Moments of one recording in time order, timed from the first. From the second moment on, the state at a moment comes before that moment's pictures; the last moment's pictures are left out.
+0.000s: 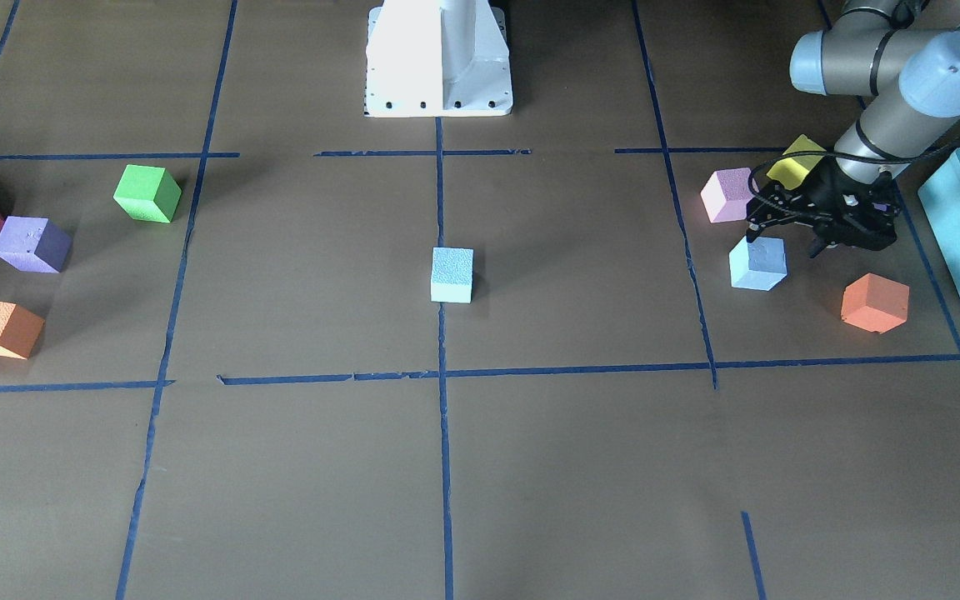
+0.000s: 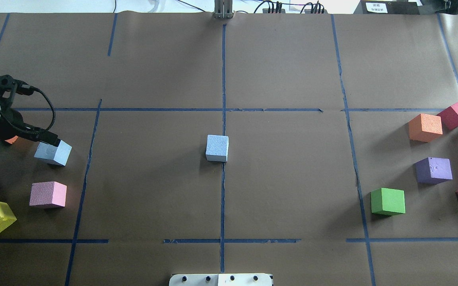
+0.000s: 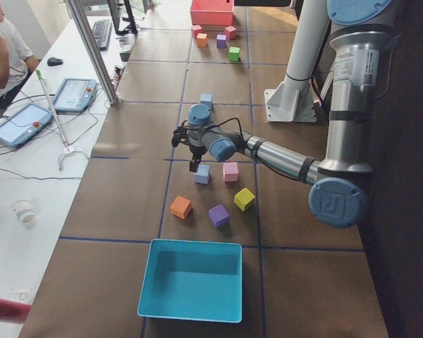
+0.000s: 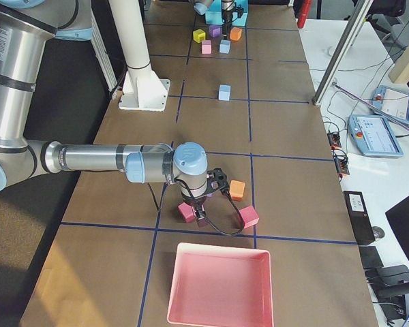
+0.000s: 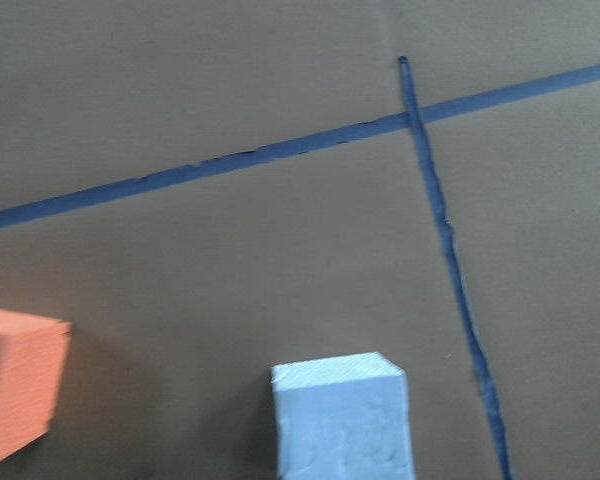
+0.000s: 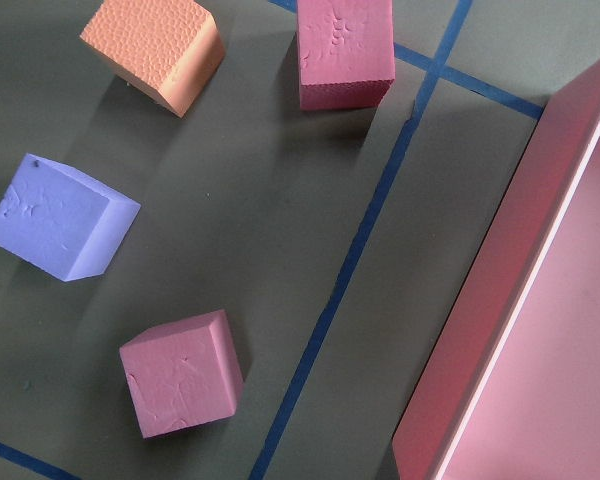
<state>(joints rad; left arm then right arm) -0.88 -1.60 -1.82 -2.02 -2.12 -0.69 1.55 -1.90 1.93 -1.54 2.32 -0.35</state>
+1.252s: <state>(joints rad) -0.81 -1.64 -1.70 -2.04 -2.05 -0.73 1.55 -1.90 1.89 -1.53 2.32 -0.35</state>
